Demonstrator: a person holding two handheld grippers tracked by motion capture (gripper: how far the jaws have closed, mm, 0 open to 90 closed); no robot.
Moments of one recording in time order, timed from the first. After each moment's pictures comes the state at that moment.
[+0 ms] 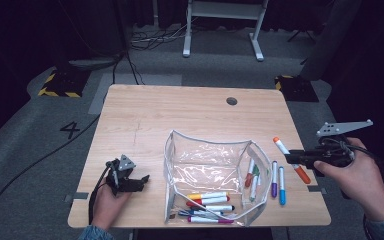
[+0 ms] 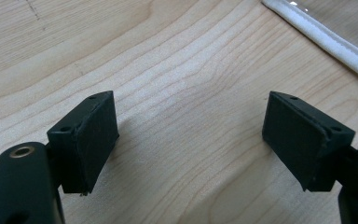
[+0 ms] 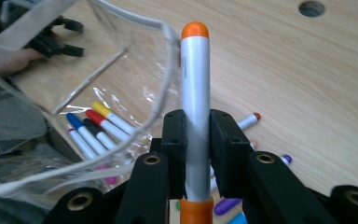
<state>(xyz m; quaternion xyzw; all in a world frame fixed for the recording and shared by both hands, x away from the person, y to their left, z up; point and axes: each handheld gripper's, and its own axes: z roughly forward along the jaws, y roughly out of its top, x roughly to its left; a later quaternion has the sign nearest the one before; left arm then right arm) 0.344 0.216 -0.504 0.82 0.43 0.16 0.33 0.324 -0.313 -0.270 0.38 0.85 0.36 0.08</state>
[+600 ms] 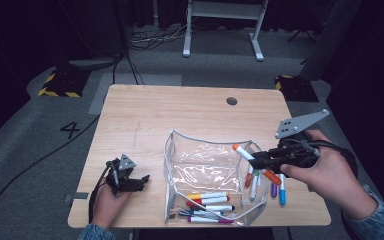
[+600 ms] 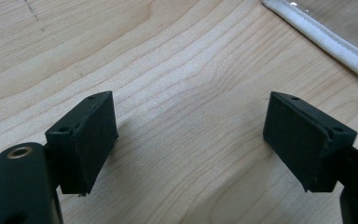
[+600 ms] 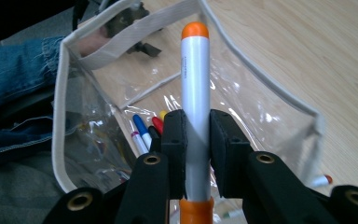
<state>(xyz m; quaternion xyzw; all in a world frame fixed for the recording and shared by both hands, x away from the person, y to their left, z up) 0.346 0.216 -0.504 0.82 0.43 0.16 0.34 0.311 -0.215 -0.237 0.25 0.90 0.35 0.04</state>
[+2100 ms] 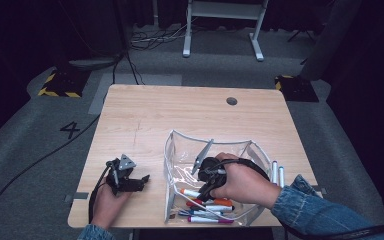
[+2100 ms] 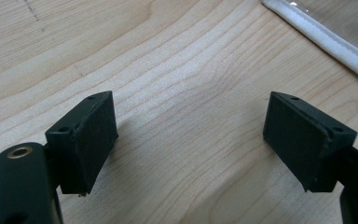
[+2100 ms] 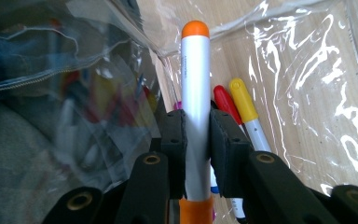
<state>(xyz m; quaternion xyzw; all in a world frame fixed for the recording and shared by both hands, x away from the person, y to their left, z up) 0.346 0.216 -0.504 0.82 0.43 0.16 0.33 0.325 -0.081 -0.347 0.13 0.97 0.16 -0.08</state>
